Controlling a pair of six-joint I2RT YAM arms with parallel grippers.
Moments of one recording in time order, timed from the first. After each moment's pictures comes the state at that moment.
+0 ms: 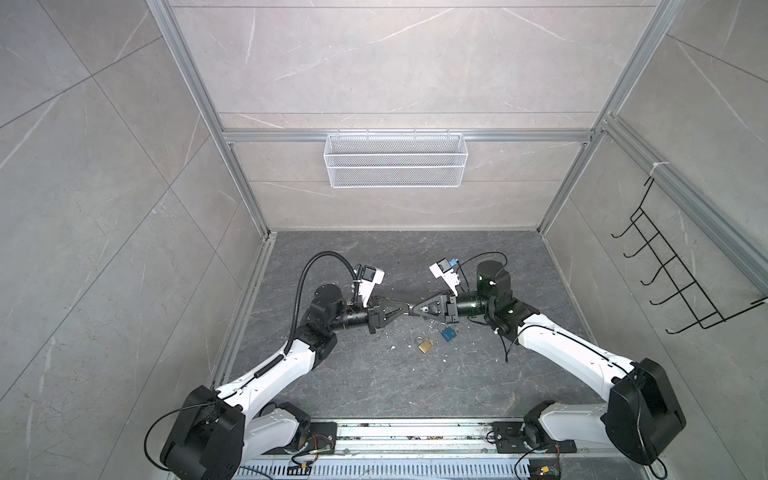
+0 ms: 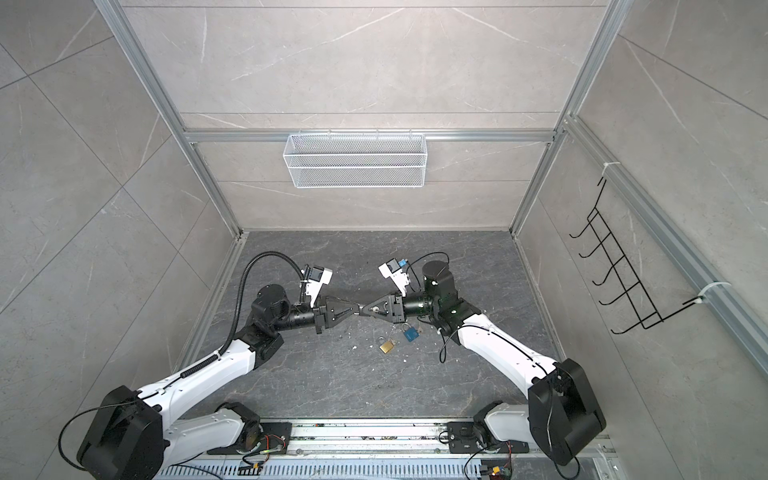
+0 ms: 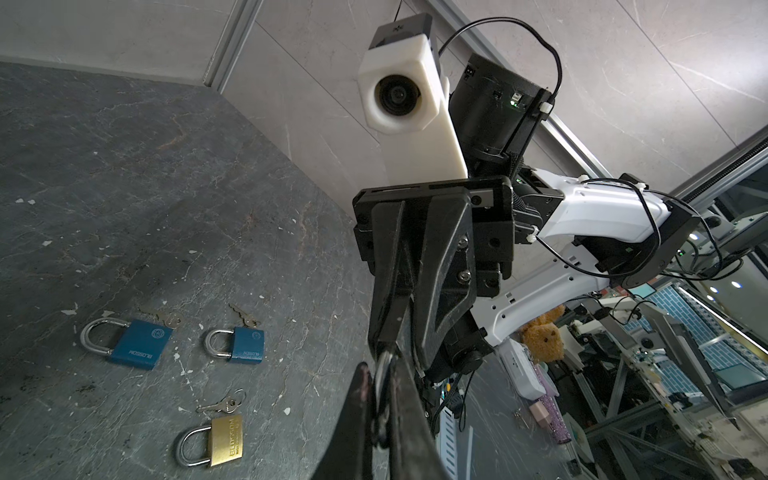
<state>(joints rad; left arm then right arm) -0.55 1.15 0.61 0.48 0.89 -0.60 0.52 1.33 0.86 0.16 -1.04 0.57</state>
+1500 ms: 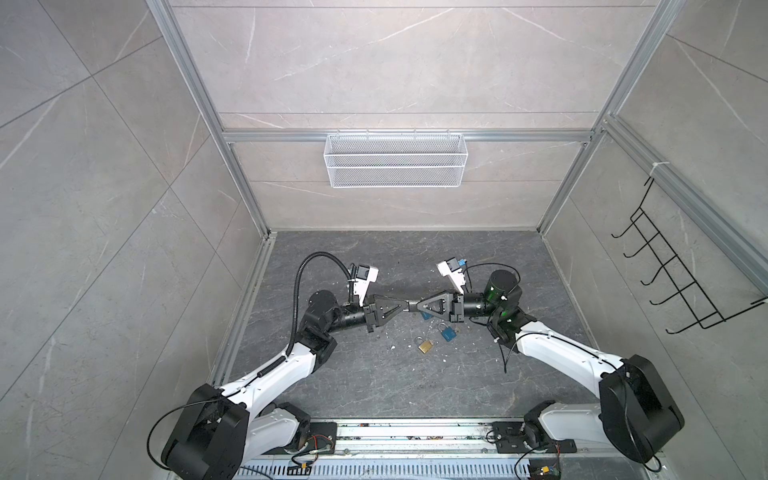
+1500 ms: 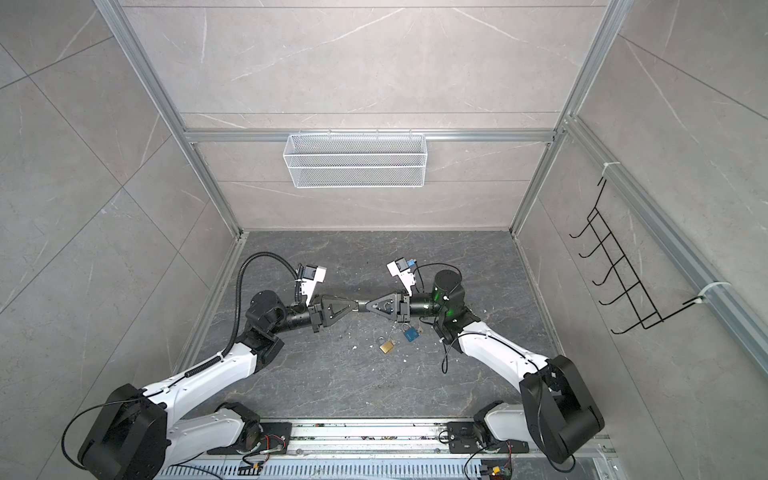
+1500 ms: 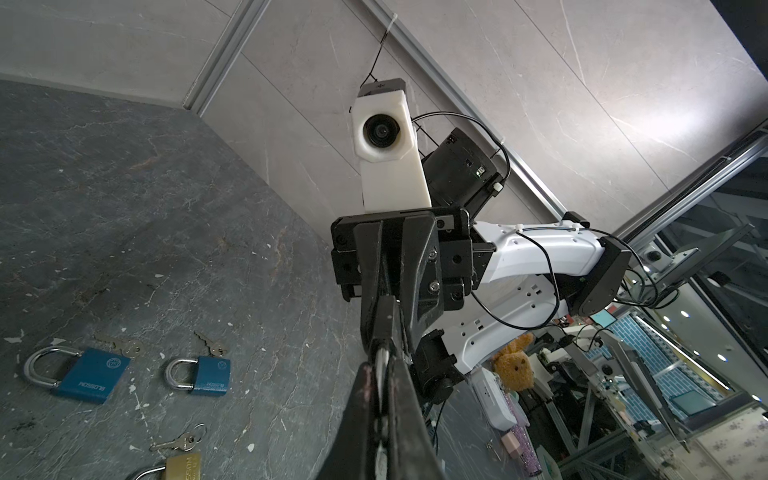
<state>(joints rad) -0.53 1.16 0.55 0.73 0.89 -0.79 0.48 1.34 0.72 0.64 -1.10 0.85</state>
